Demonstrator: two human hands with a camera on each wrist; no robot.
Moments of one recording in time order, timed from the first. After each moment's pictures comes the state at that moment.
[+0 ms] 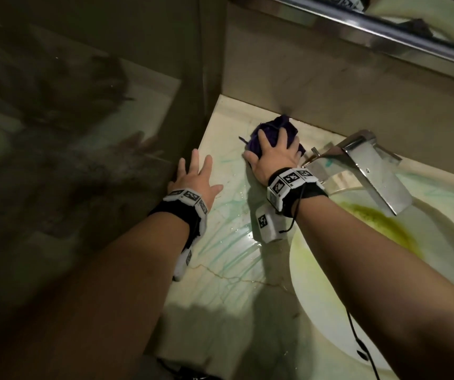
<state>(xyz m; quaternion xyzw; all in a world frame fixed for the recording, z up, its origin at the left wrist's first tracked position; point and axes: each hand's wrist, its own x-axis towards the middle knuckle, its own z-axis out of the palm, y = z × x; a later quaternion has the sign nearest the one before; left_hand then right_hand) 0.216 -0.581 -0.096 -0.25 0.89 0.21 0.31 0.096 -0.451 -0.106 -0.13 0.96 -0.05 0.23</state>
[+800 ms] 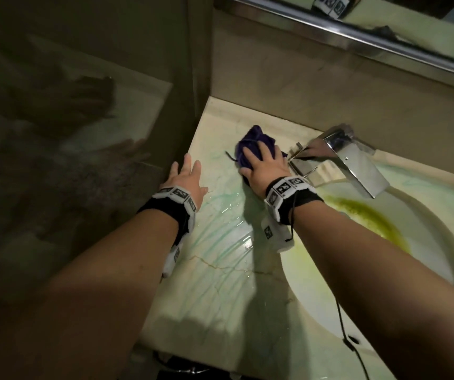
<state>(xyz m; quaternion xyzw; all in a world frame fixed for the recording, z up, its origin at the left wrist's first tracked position) 0.230 -0.585 -0.103 -0.21 0.91 0.18 0.31 0.119 -0.422 -0.101 -0.23 0.94 -0.01 0.26</state>
